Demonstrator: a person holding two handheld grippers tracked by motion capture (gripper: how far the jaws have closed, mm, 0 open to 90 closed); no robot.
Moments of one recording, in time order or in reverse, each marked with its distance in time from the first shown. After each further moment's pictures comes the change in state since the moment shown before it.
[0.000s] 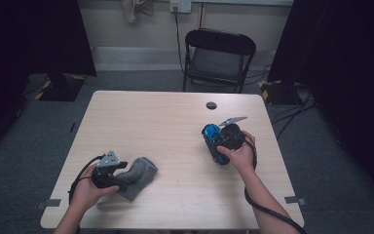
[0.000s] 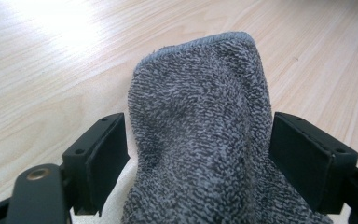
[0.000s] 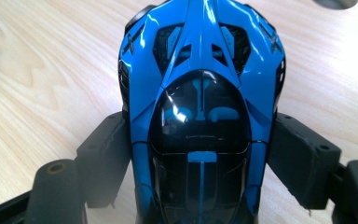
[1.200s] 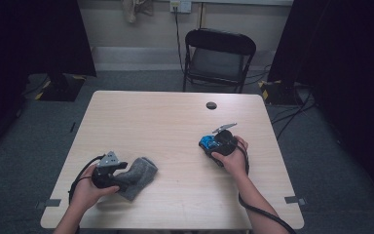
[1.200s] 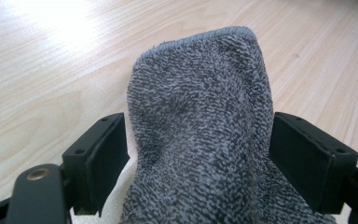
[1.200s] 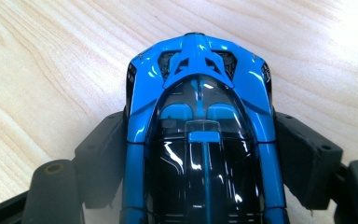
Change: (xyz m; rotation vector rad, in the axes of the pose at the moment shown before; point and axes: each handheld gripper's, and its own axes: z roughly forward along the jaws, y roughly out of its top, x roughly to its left) left arm 0.002 -0.002 0.001 0.011 -0.008 -0.004; right arm 0.000 -0.020 0.044 0.093 -0.043 -0.020
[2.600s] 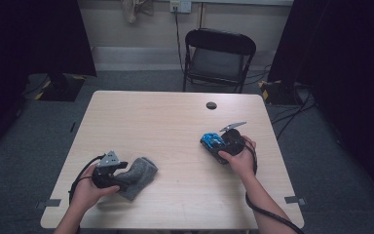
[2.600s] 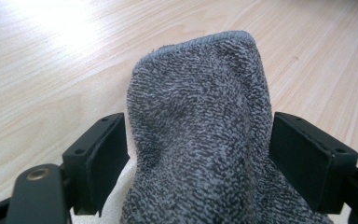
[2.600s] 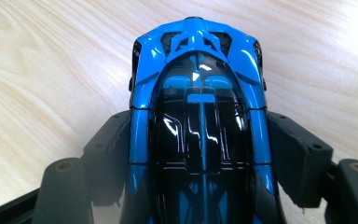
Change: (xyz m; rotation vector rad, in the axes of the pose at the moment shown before) left arm -0.002 0.002 0.000 -0.008 0.005 0.004; right arm -0.008 -0.003 -0.030 -0.017 0.042 0.033
